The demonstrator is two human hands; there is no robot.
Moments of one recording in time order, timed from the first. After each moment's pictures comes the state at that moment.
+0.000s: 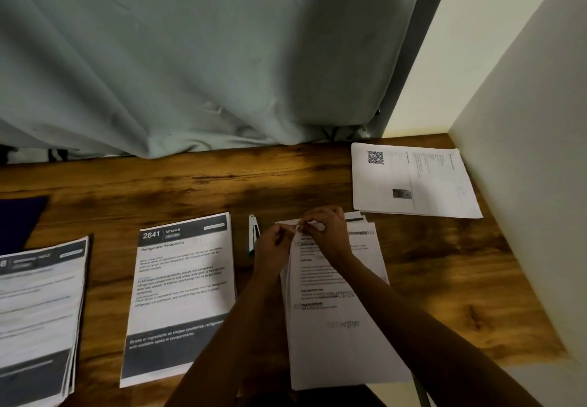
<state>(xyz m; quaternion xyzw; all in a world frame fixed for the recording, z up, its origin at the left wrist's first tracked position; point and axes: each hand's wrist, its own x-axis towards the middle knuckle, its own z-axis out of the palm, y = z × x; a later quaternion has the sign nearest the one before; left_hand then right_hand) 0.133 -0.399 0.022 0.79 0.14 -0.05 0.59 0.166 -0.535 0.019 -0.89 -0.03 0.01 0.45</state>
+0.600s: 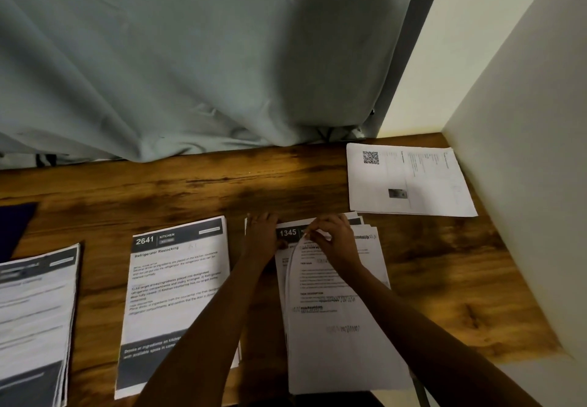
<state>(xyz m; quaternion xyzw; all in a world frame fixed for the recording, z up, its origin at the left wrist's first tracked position) 0.180 -0.374 0.010 0.98 -0.05 -0.11 0.18 0.151 -0.555 0.011 -0.90 -0.06 -0.04 0.43</state>
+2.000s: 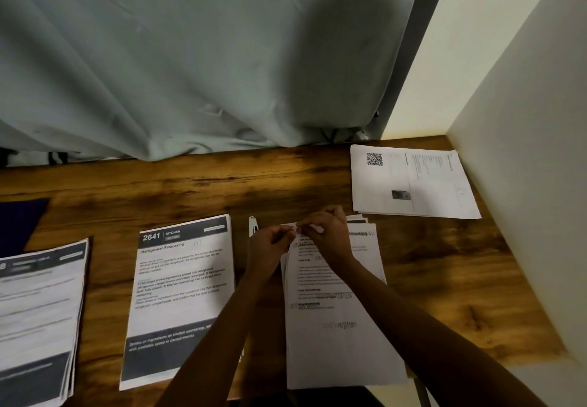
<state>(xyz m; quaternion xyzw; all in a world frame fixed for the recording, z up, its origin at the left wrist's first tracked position) 0.133 -0.384 0.029 0.85 0.06 -0.03 0.53 0.161 -0.538 0.018 -0.91 -0.08 -0.07 0.41</state>
